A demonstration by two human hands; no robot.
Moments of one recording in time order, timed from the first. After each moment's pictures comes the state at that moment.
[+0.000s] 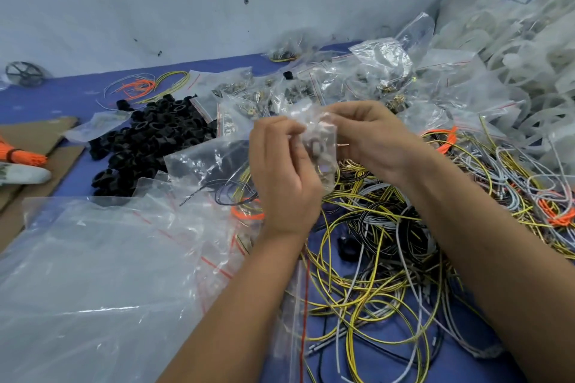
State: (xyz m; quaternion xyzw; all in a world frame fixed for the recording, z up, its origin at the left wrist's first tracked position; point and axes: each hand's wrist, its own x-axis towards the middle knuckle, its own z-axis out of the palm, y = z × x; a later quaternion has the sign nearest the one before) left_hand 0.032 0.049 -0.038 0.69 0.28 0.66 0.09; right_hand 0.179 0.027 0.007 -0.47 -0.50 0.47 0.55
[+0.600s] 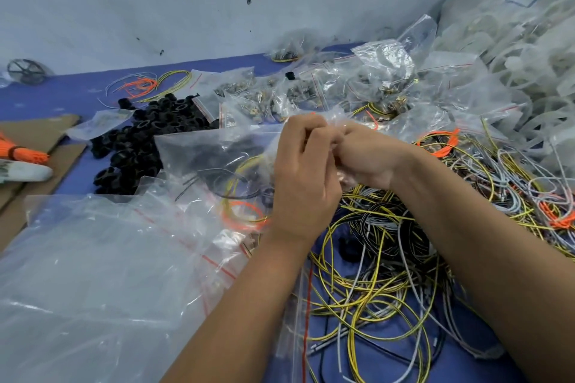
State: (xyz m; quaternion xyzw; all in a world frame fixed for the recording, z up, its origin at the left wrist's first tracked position) left_hand 0.038 0.040 -0.033 0.77 0.20 0.60 0.07; right_hand 0.167 0.033 0.002 -0.53 -0.55 0.52 0.39
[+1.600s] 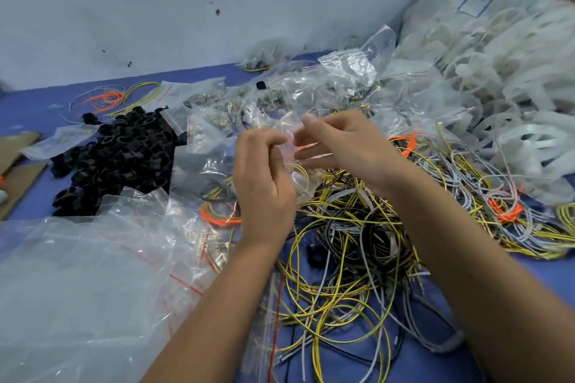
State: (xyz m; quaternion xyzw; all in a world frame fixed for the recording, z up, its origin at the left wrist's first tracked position) left_hand 0.043 0.047 -0.042 0.72 0.29 0.62 0.15; right_hand 0.188 0.007 0.014 -0.58 -0.50 0.37 0.52
